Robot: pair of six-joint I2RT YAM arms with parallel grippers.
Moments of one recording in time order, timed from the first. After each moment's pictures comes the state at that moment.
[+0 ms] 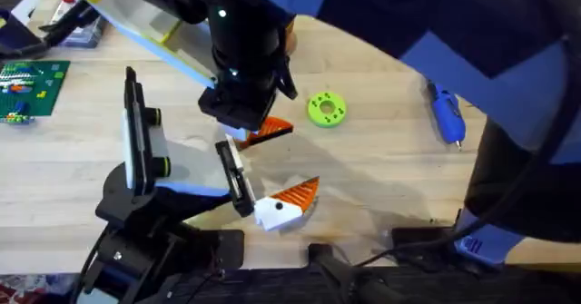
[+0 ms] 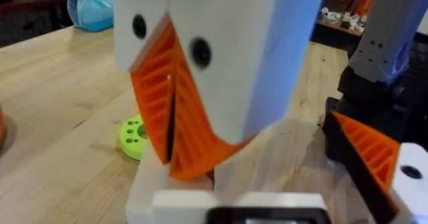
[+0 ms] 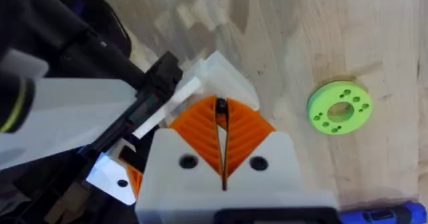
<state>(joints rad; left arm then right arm) -0.38 0.01 0.01 -0.07 0.81 -0.10 1.04 2.06 2.26 -1.65 -0.10 -0.13</state>
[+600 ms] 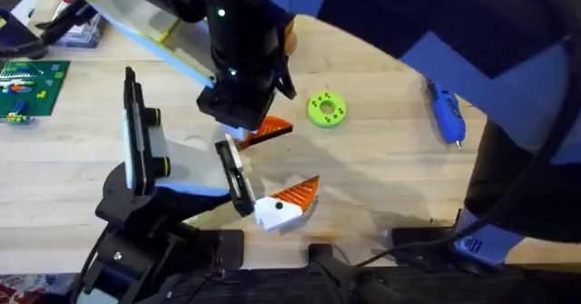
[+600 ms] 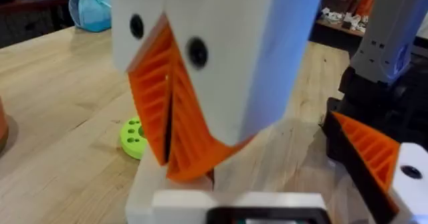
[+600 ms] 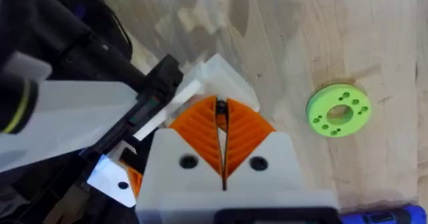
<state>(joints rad) -0.38 0.01 0.01 -0.07 0.80 -0.10 1.04 2.06 2.26 -1.64 -0.10 -0.13</state>
